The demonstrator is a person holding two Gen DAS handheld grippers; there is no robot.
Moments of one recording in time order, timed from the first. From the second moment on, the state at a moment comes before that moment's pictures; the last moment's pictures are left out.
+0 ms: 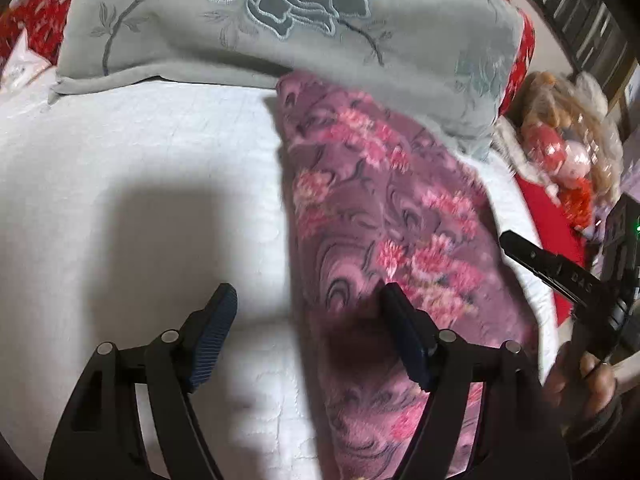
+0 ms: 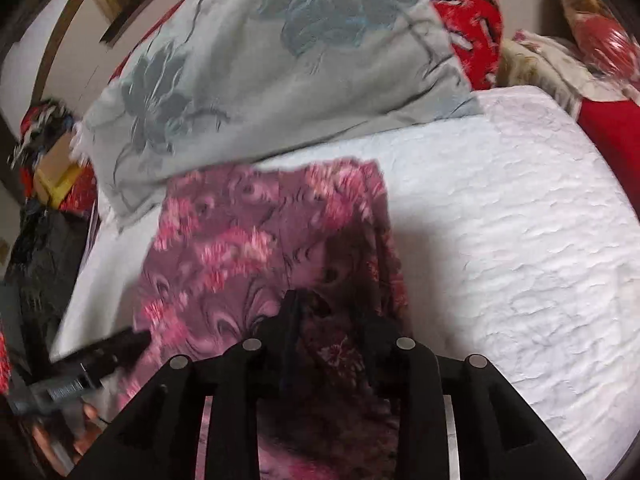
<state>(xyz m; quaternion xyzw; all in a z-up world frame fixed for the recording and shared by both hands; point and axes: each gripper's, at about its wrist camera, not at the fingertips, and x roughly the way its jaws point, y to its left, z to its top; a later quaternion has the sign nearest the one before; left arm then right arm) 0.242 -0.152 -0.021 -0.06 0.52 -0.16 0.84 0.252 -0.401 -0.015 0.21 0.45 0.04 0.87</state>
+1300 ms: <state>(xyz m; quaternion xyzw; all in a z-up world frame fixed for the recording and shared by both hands) 0.257 -0.138 -0.018 -0.06 0.54 -0.21 0.81 0.248 -0.416 -0.003 0.26 0.43 0.00 0.86</state>
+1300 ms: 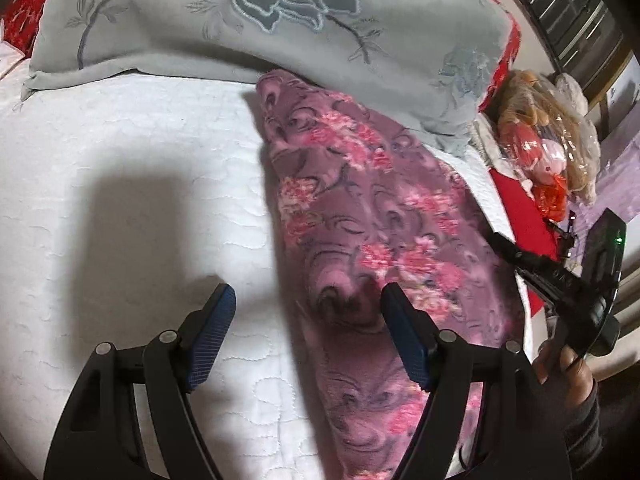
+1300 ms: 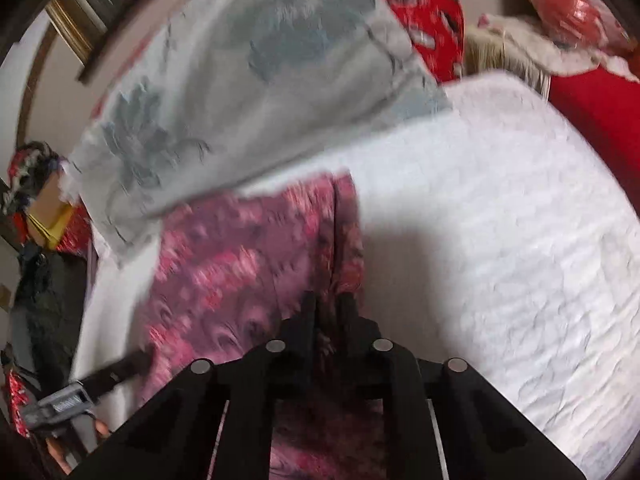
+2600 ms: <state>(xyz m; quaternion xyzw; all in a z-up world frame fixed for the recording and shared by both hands) 0.258 -0.142 -0.025 -0.08 0.56 -0.21 0.80 0.235 -0.432 -0.040 0.30 0.47 -0.01 0.83</state>
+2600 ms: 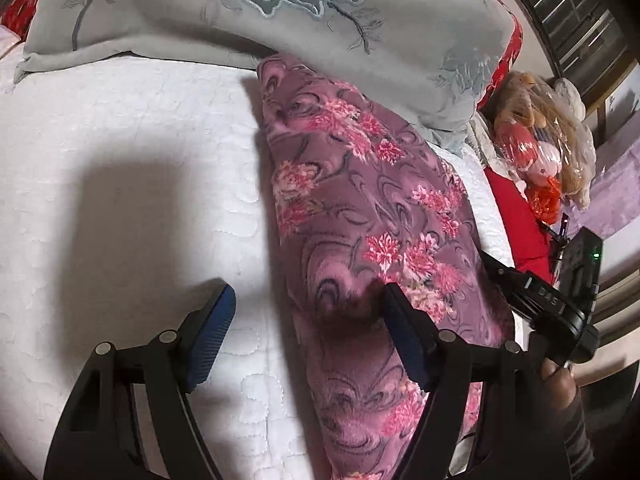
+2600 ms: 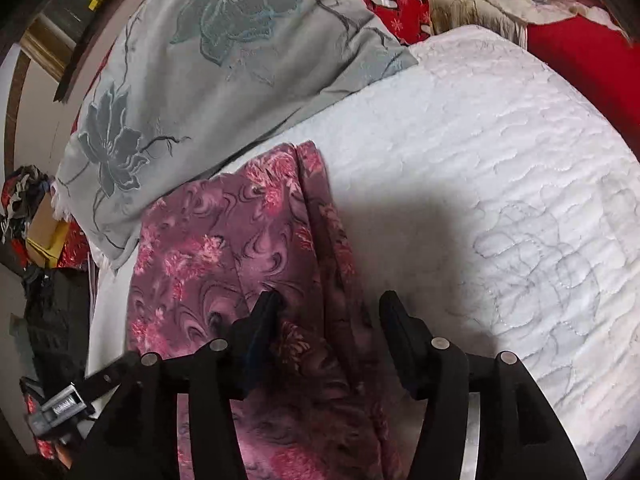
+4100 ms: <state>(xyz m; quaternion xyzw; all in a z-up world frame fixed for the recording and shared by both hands) 0.231 -0.137 0.007 -0.11 0.57 -0.18 0.79 0.210 -0.378 -0.001 0.24 0.43 0.10 0.86</state>
